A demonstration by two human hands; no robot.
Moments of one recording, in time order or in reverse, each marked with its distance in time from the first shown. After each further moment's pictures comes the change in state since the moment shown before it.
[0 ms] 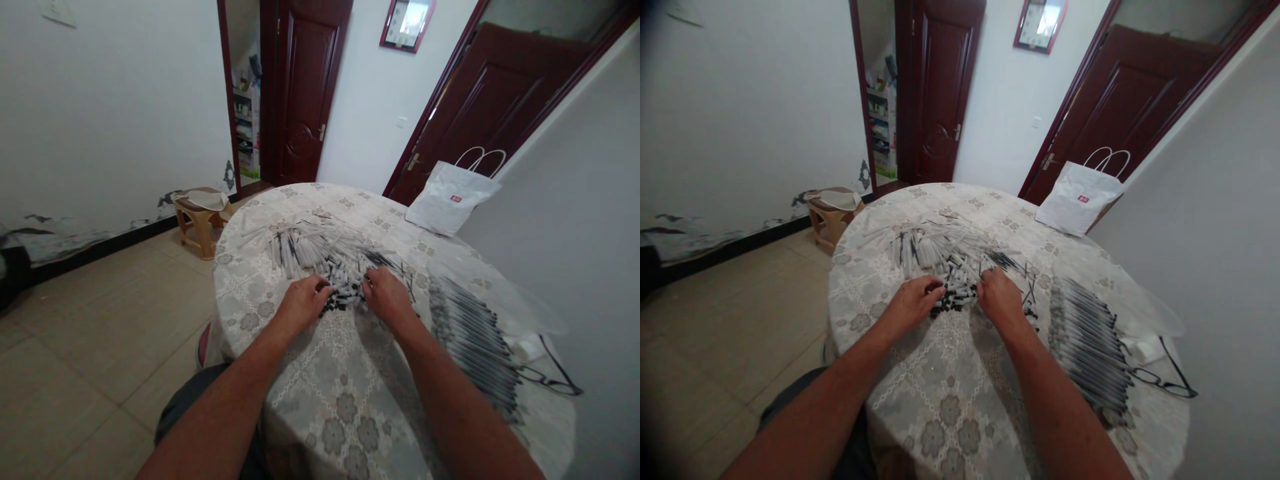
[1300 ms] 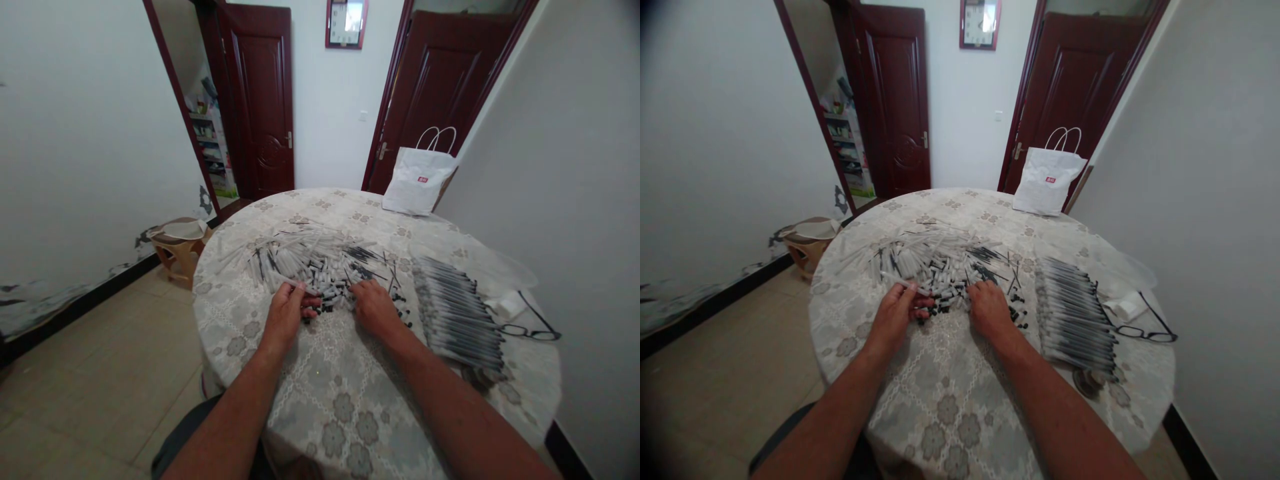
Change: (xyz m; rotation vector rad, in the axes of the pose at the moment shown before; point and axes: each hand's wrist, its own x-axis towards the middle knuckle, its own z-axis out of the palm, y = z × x) left_hand -0.005 0.006 0.018 -0.711 0.066 -0.350; right_hand -0.037 0.019 0.029 0.087 -0.024 -0.066
